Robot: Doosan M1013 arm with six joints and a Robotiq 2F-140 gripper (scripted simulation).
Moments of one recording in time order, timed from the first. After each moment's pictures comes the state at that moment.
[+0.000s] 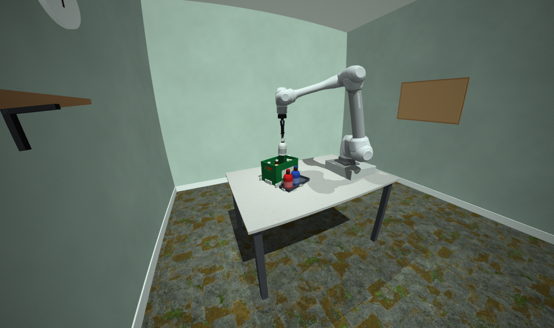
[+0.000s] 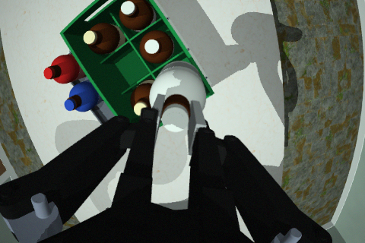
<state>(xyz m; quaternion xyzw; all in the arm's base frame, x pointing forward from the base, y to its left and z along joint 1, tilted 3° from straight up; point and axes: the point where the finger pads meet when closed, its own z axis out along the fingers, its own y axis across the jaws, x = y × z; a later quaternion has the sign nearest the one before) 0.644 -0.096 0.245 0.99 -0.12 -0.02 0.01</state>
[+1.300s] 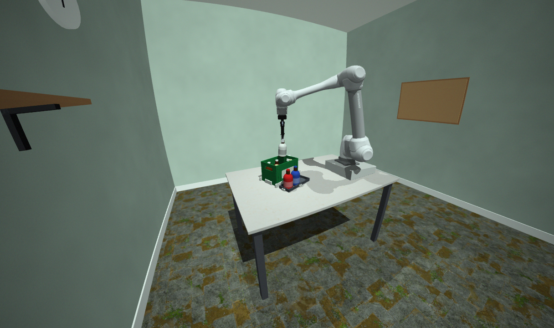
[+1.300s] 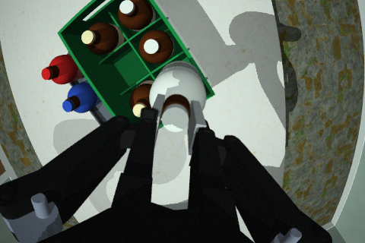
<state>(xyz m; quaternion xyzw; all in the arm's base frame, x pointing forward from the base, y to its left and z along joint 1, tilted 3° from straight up) 0.644 -0.096 0.236 0.99 -0.12 -0.02 0.01</state>
